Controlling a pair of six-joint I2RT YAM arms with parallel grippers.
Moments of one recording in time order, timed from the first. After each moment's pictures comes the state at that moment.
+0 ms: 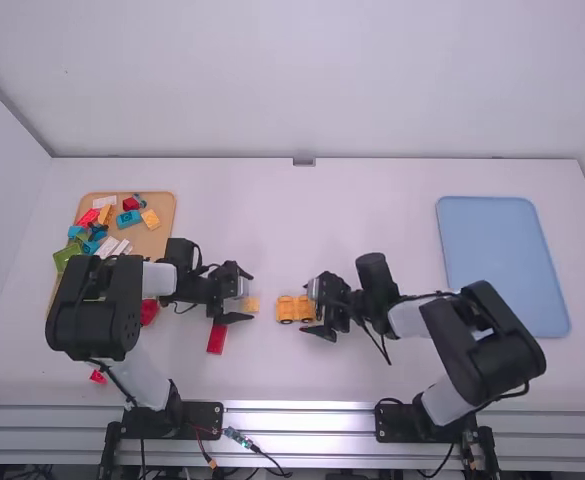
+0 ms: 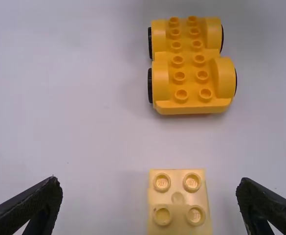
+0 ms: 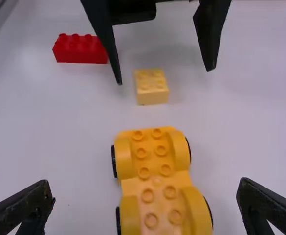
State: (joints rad) left arm 0.06 1.80 0.64 -0.22 0.95 1.47; right arm 0.43 1.68 0.42 0.44 -0.88 -0.76
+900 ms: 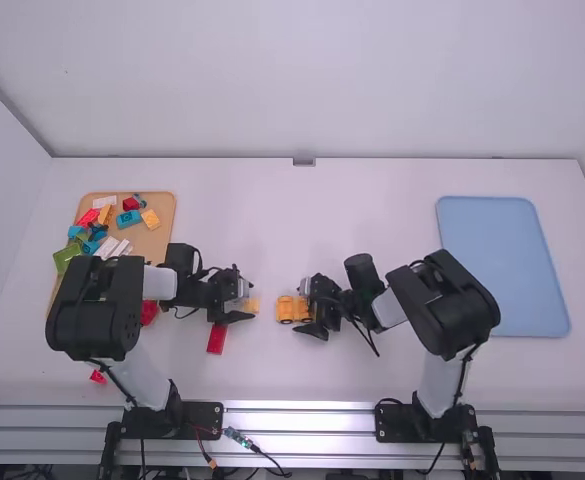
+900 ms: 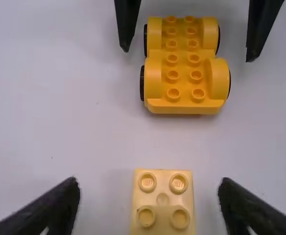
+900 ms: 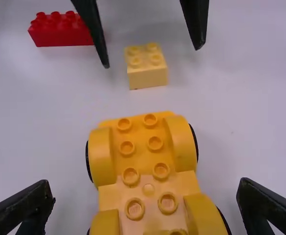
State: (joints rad) left arm 0.06 1.80 0.60 -0.16 0.96 1.41; right arm 0.46 1.95 0.50 0.59 -0.89 -0.70
